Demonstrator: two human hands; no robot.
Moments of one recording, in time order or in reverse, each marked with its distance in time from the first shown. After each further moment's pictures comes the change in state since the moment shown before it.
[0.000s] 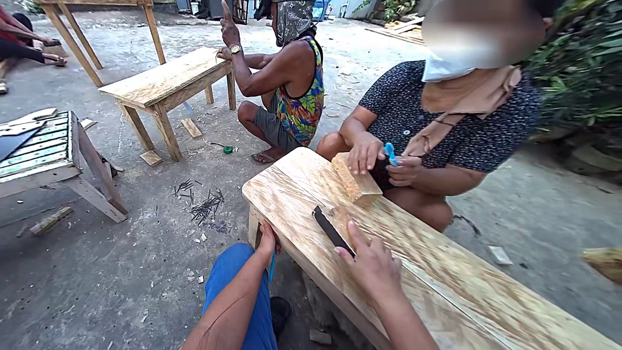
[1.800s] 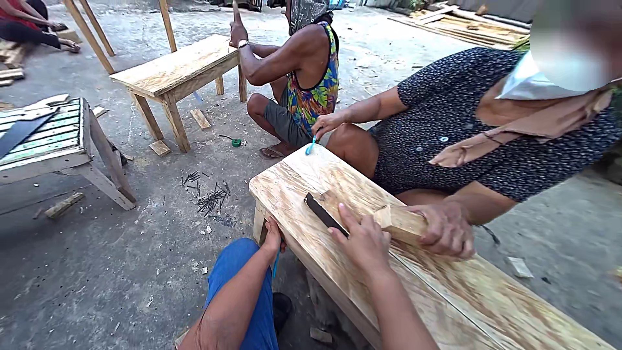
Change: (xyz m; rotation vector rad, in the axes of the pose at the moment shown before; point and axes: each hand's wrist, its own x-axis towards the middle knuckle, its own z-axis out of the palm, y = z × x) left_hand 0.000 0.002 0.000 -0.008 -0.005 0.005; right_hand 0.051 -0.020 0.007 0.046 0.081 -0.202
